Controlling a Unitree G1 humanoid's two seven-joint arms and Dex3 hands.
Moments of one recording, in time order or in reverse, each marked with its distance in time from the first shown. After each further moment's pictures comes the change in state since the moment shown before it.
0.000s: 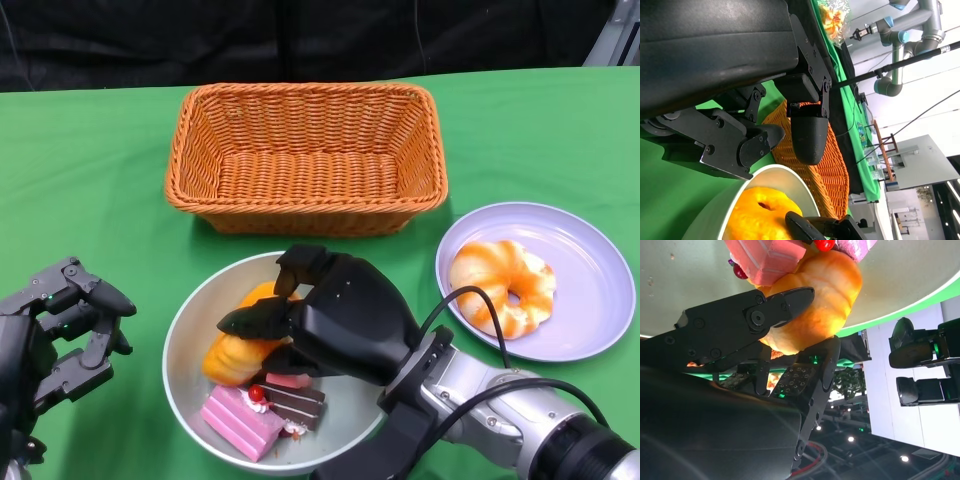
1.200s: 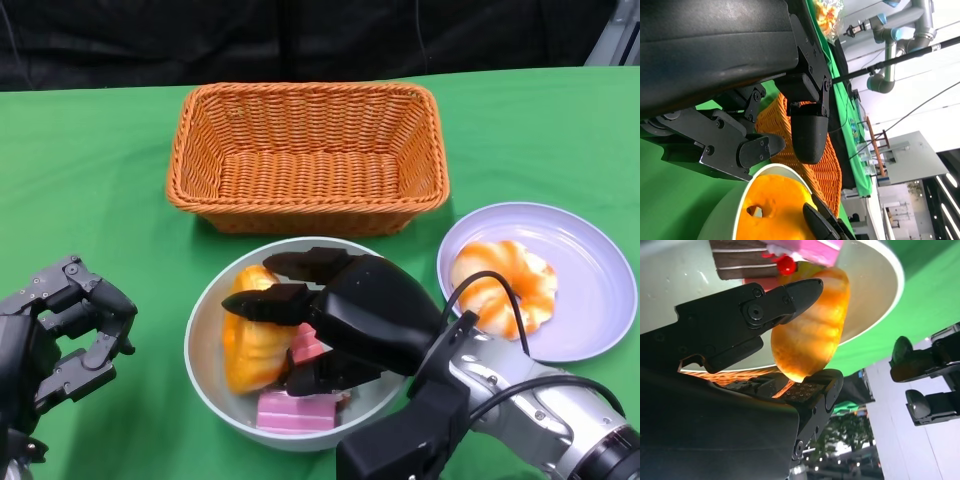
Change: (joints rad) left arm 0.000 -0.003 -0.004 0.000 -0.034 -0.021 -0.035; right arm 0.095 -0.060 -0.142 -0.219 0.160 -0.034 0.424
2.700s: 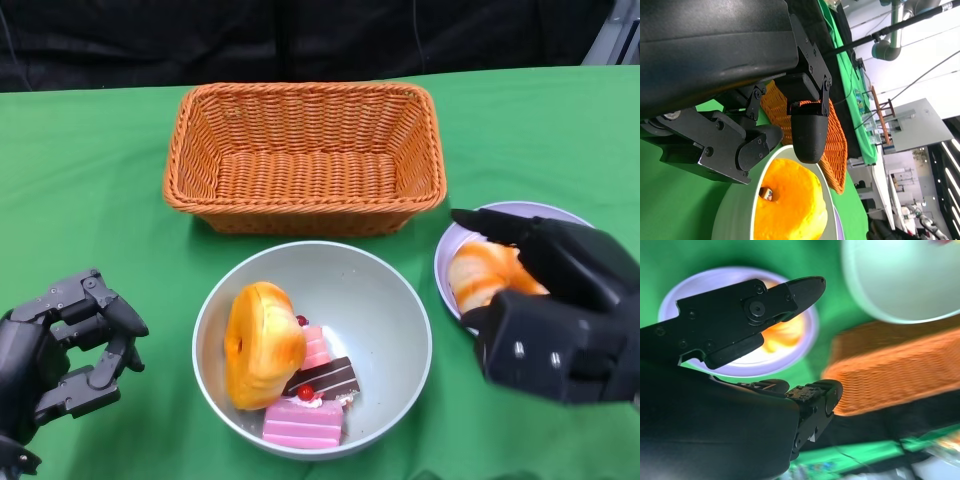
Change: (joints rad) left arm 0.031 0.036 -0.020 -0.046 -0.031 0.056 -0.131; right arm 0.326 -0.243 -0.343 -0.712 0.316 0.659 0.472
